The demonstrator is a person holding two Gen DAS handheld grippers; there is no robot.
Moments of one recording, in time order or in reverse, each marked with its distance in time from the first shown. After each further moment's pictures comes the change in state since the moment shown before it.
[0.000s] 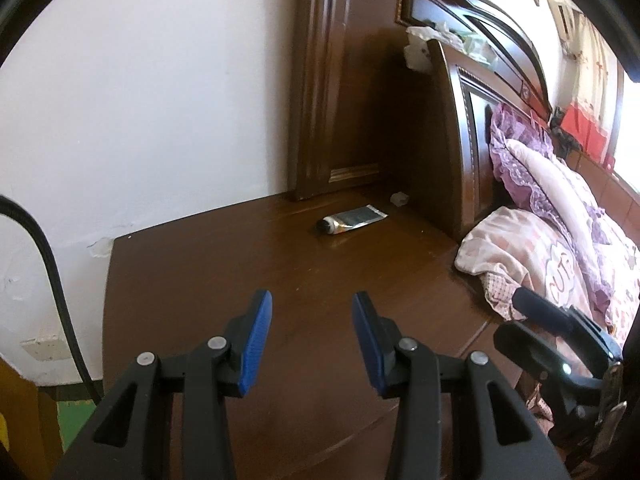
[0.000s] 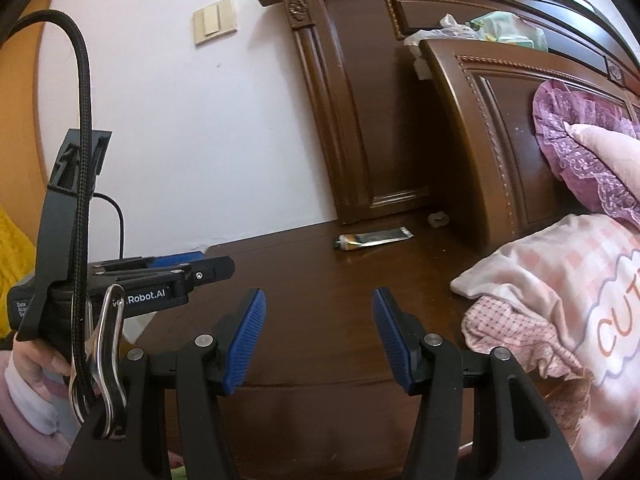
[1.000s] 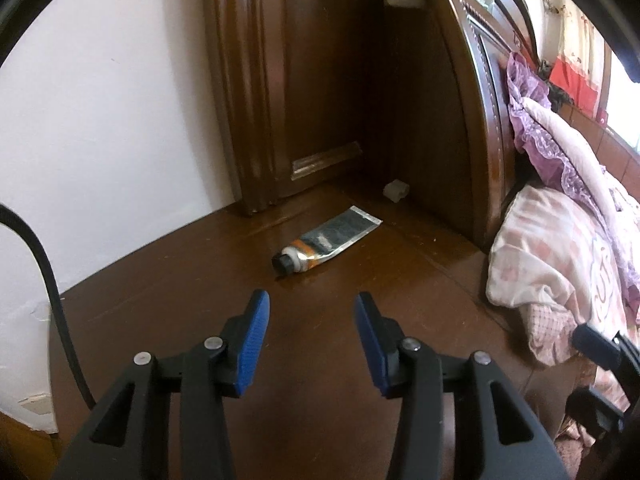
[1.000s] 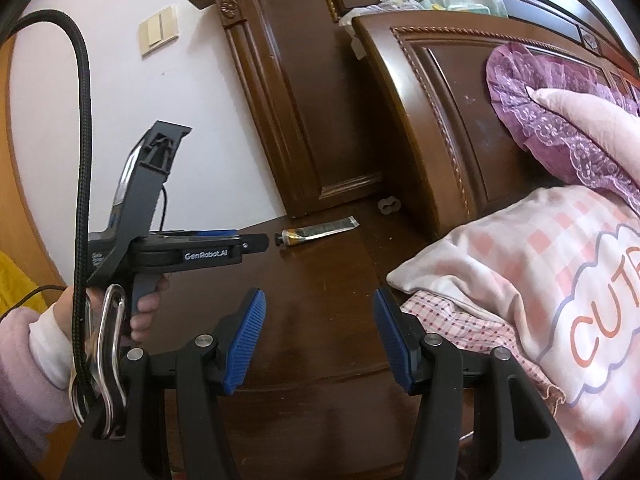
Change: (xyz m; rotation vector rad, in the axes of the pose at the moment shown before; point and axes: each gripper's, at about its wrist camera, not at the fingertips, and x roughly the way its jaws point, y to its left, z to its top) left arm 0.120 -0.034 0.052 0.127 0.113 -0.034; right arm 0.007 -0.068 -0.002 0.089 0.031 -0.037
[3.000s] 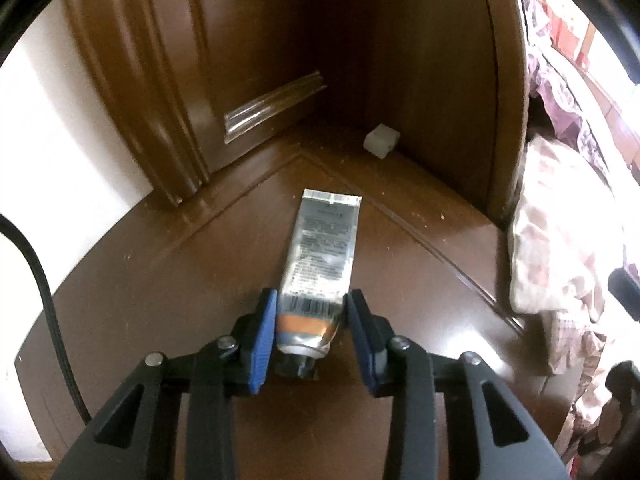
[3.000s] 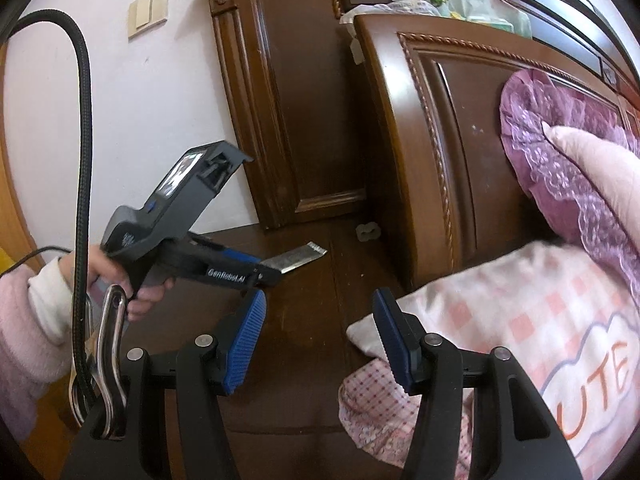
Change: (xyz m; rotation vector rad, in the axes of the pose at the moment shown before) left arm 0.085 -0.010 0.039 0.112 0.286 -0.120; right arm 0.032 -0.020 0.046 -0.123 0.057 -0.034
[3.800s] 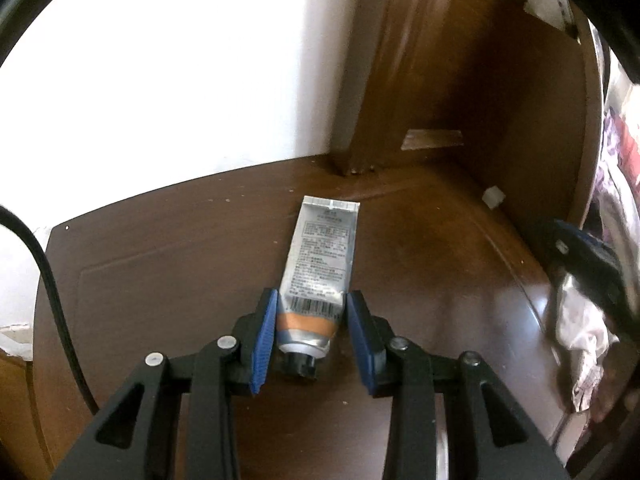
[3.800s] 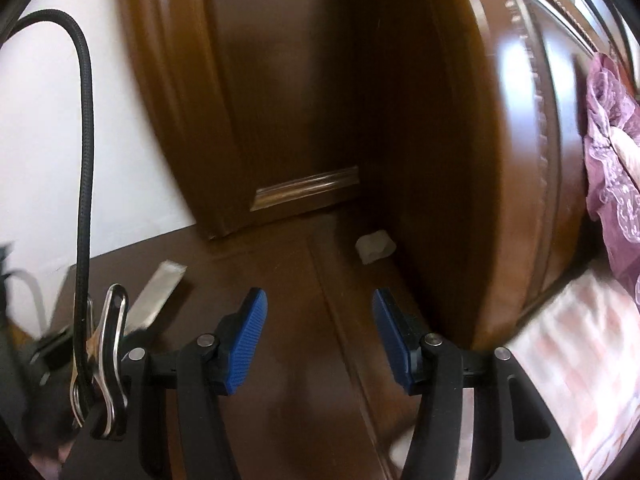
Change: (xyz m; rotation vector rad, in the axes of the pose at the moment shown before) left arm -0.032 0.073 -0.064 -0.391 -0.169 0.140; right arm 0.151 0.028 0.065 0.081 0.256 -0.235
